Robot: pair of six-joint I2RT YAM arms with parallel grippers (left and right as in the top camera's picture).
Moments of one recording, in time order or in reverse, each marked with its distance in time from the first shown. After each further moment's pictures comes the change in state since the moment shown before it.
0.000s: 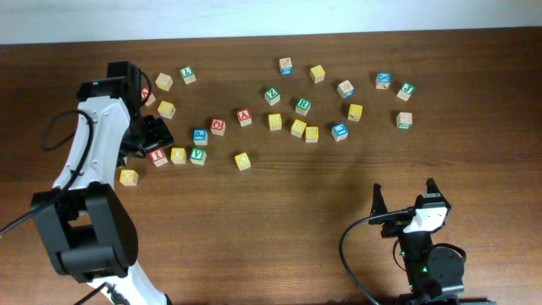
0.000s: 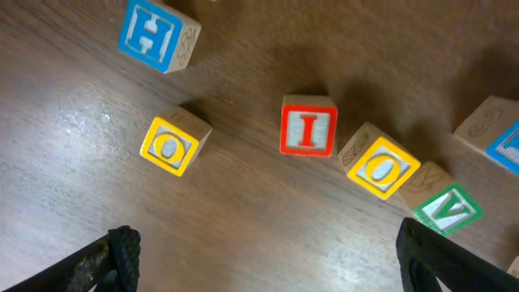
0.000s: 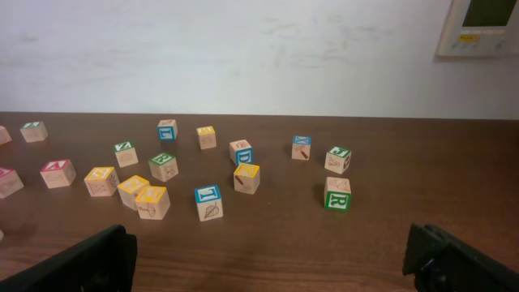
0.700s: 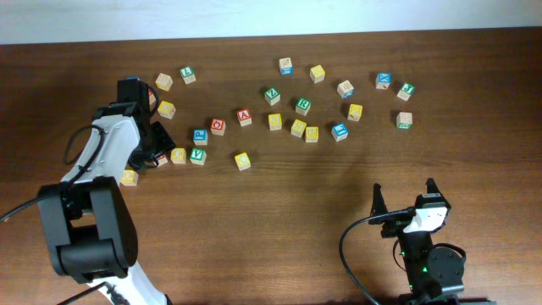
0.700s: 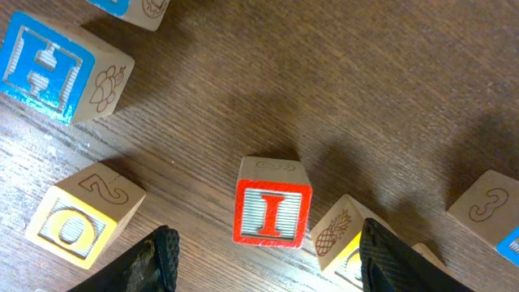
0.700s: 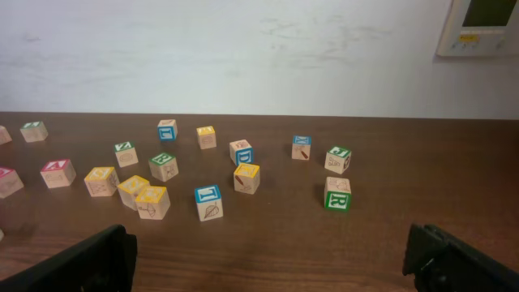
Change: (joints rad) left arm 0.000 -0.003 -0.236 0.369 0.037 -0.064; right arm 0.000 0.000 0.000 0.000 0.000 0.000
